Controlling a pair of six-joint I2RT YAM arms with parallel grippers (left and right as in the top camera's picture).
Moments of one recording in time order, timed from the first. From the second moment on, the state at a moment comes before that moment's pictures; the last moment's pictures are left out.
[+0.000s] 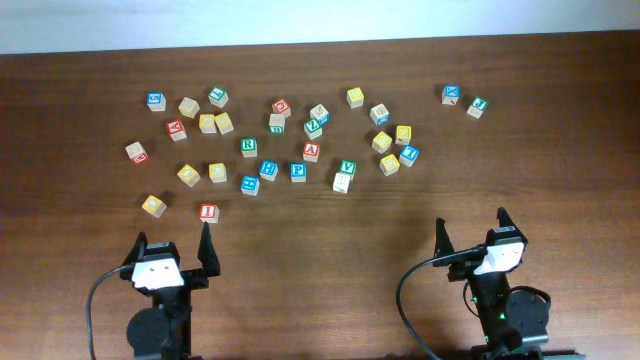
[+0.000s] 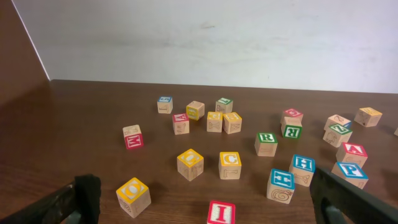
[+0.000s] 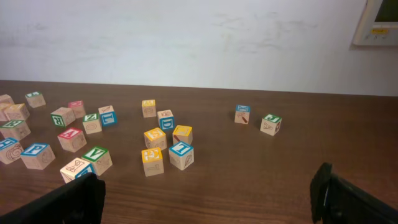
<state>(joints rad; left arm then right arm) 0.08 0.01 0.01 -0.08 -0.03 -0.02 0.06 0.01 0.01 -0.07 -0.04 0.01</state>
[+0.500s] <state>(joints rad) 0.07 0.02 0.03 0.66 0.59 -0.14 0.06 0.01 0.01 -0.07 -0.04 0.01</state>
